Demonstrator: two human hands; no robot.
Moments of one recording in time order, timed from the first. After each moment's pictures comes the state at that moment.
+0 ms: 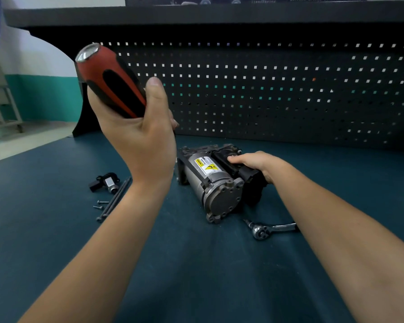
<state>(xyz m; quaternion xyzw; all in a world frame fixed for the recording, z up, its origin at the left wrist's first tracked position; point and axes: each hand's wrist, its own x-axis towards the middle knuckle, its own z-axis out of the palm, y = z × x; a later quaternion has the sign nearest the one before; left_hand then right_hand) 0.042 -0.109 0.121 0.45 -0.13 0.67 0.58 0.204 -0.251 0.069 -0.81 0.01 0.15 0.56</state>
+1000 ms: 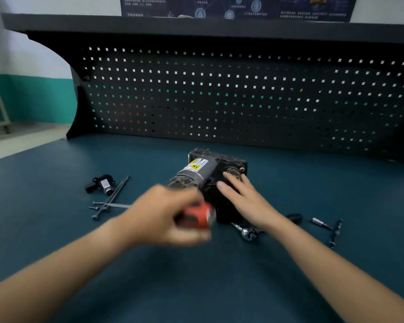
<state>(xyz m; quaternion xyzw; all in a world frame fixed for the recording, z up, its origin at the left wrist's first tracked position) 0.012 -0.074 0.055 0.86 -0.37 0.30 0.16 0.108 -0.269 0.024 -0.87 -0.21 0.02 0.45</state>
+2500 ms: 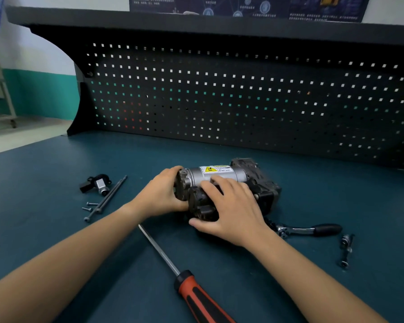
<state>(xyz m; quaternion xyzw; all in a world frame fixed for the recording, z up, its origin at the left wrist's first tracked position) 0.102 -0.055 0.025 0.93 -0.08 0.19 0.31 0.101 -0.246 0.025 -0.91 -0.34 -0.22 0.06</state>
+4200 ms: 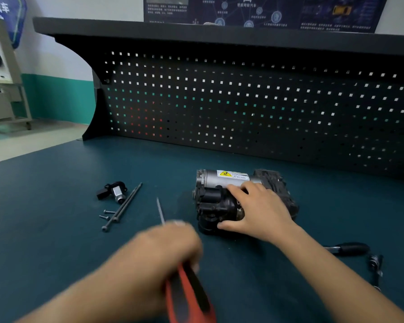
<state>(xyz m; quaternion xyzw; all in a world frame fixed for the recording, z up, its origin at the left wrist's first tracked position) -0.004 -0.069 0.034 0.88 -0.28 0.33 0.18 0.133 -0.243 0.042 -0.94 -0.30 -0.16 0.00</state>
